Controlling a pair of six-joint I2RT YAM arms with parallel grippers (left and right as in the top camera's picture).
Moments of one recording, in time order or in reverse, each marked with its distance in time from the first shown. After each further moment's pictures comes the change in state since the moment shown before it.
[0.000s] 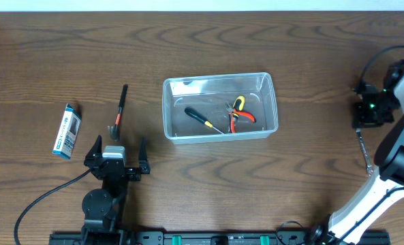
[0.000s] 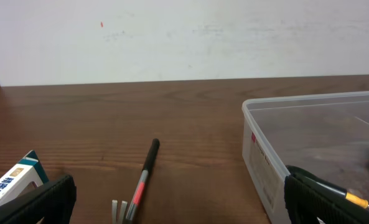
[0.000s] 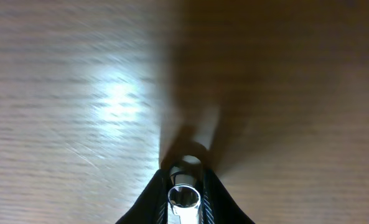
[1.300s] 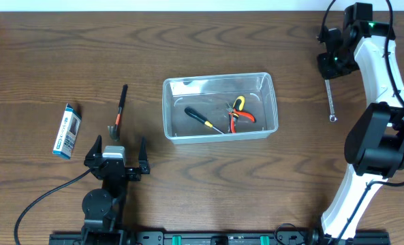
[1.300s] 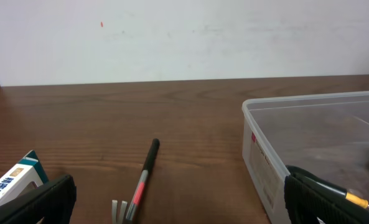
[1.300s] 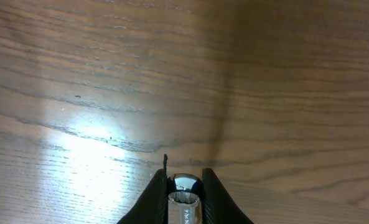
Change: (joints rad) left arm 0.000 0.000 0.000 0.000 0.000 0.000; right arm 0.321 0.014 0.374 -0.064 -0.006 0.142
